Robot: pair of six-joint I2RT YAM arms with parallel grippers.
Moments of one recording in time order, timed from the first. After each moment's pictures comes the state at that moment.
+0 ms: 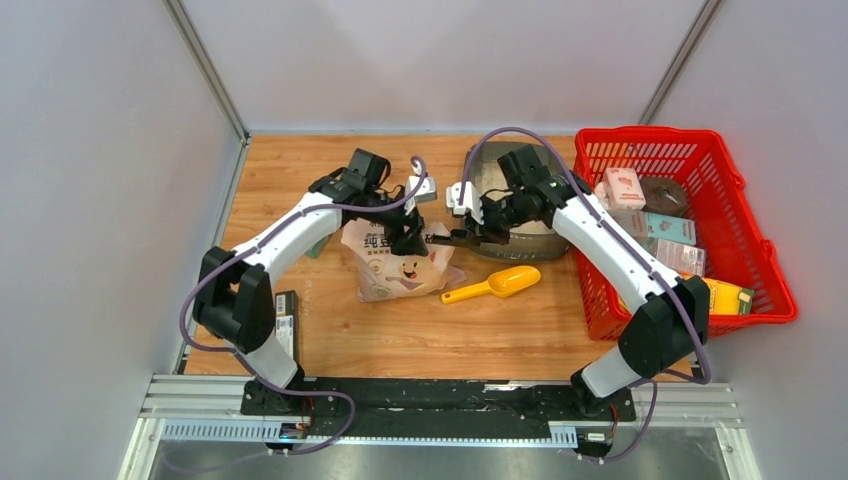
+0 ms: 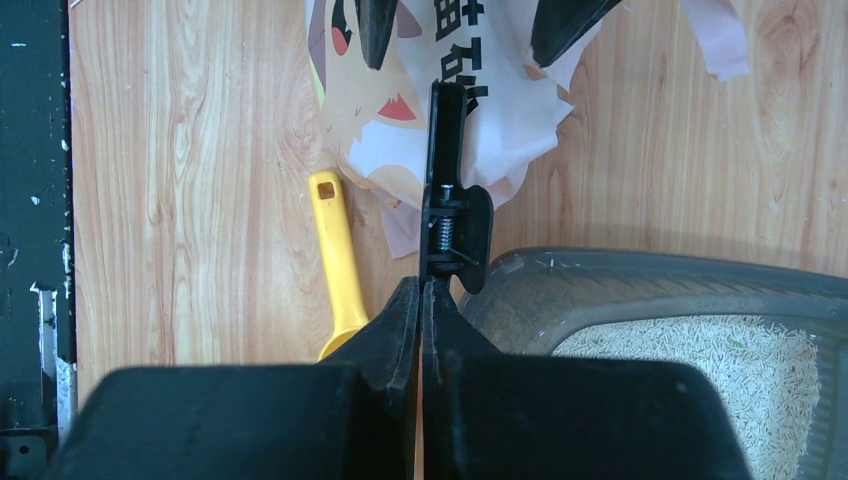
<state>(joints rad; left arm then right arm) -0.48 1.68 1.36 -0.64 0.83 0.59 0.49 1.53 1.44 -0.94 -0.65 -0.98</state>
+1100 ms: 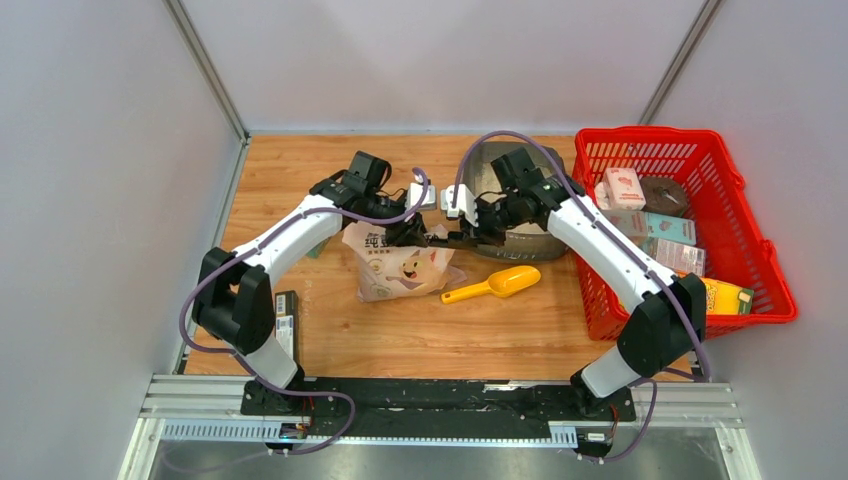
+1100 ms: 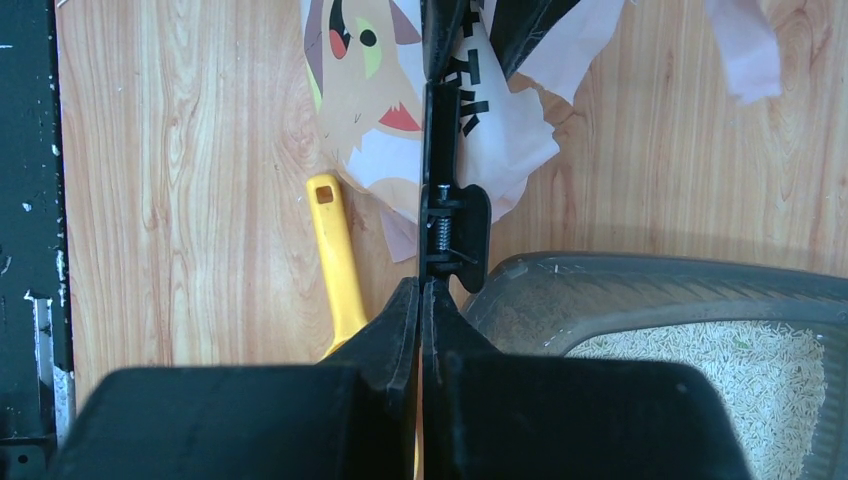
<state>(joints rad) -0.49 1.63 1.30 -0.58 0.86 0.75 0.52 1.54 1.43 -0.91 -0.62 -0.95</state>
